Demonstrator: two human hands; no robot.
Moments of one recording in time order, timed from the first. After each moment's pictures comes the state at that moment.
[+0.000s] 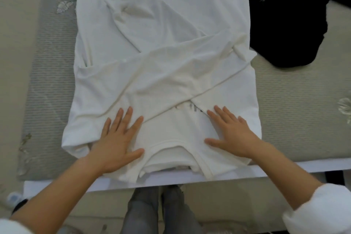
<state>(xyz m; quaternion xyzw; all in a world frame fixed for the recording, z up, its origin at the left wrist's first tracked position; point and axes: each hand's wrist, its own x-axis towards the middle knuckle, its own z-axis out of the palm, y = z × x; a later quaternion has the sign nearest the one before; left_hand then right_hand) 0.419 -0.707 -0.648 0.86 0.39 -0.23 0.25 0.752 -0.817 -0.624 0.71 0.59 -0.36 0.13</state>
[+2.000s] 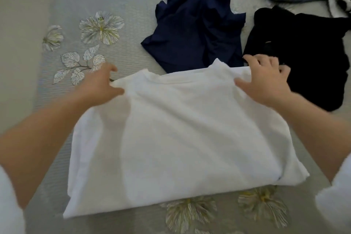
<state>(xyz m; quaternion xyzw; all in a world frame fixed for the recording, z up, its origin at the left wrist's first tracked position) 0.539 -0.406 -0.597 0.74 0.60 -0.06 0.30 0.882 -0.579 -0.597 0.87 0.48 -0.11 0.03</state>
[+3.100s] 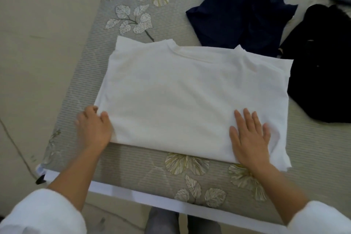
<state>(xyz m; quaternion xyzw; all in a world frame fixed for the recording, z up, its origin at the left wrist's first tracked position) 0.411 -0.634 -0.648 0.49 0.85 0.07 0.16 0.782 -0.739 -0.651 0.80 0.56 -0.21 0.03</state>
